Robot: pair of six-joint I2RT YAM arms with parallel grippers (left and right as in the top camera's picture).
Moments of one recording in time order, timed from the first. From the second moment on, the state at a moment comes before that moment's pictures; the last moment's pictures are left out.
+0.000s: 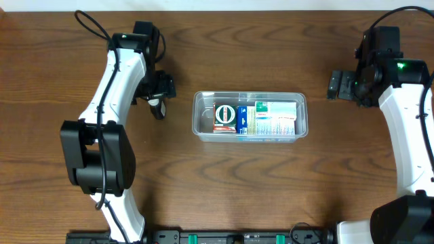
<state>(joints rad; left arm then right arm) -0.10 2.00 1.70 -1.25 -0.07 -0.32 -0.04 1.60 1.49 -1.11 0.13 0.18</state>
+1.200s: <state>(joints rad) -0.10 2.01 1.65 -1.20 -0.04 -0.29 -0.04 1.60 1.49 -1.11 0.13 0.18</state>
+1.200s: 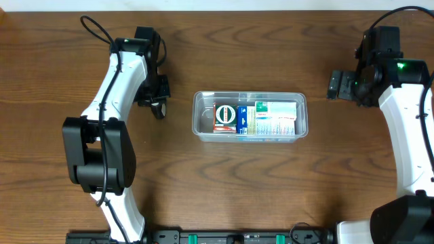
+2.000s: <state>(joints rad) -0.10 1.90 1.65 -1.30 -0.03 -0.29 -0.04 1.60 1.49 -1.11 0.13 0.18</state>
